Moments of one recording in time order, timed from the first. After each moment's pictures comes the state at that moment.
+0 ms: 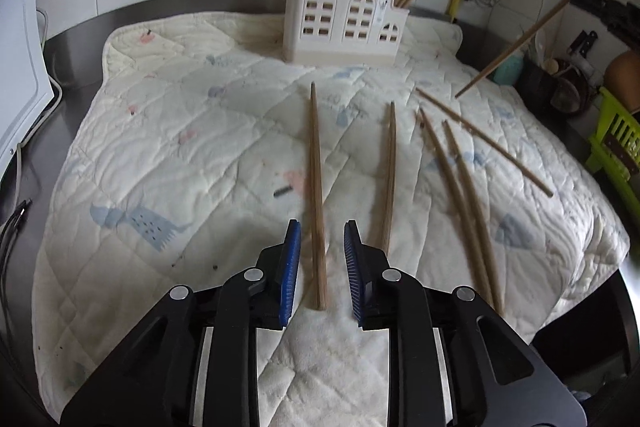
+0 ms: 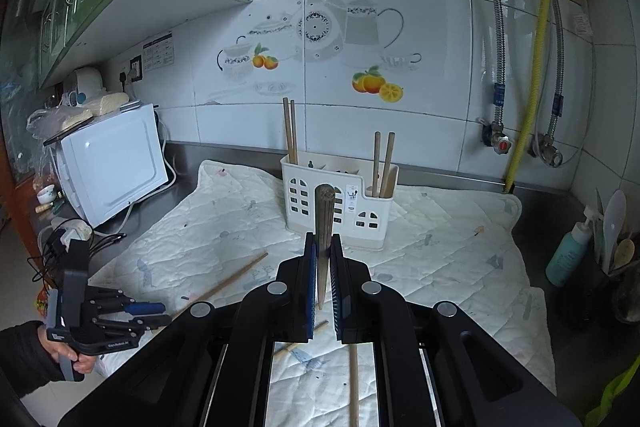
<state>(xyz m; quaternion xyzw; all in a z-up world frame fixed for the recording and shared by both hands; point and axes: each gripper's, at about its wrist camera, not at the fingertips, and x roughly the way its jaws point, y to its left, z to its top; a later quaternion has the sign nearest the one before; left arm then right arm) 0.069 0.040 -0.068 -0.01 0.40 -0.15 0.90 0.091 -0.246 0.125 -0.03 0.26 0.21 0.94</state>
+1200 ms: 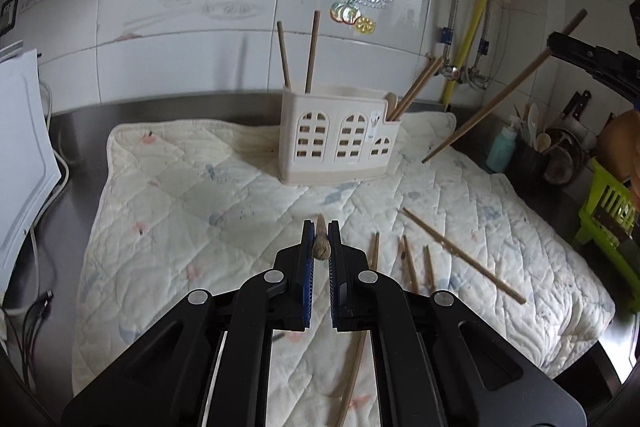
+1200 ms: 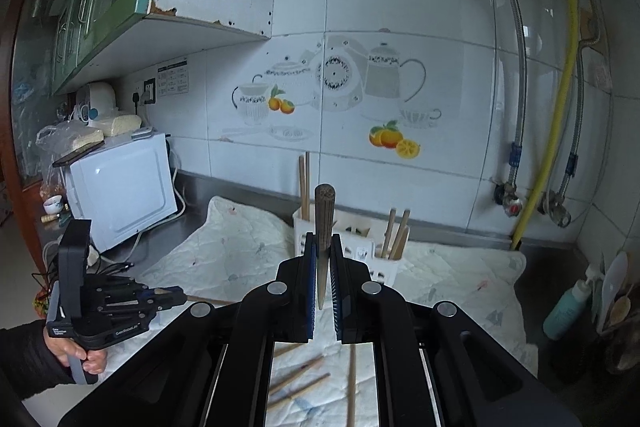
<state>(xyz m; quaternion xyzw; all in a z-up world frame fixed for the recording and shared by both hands) 0.104 0.027 0.027 -0.04 0.29 -0.14 0.95 0.118 -0.227 0.180 -0.04 0.21 0.24 0.95</state>
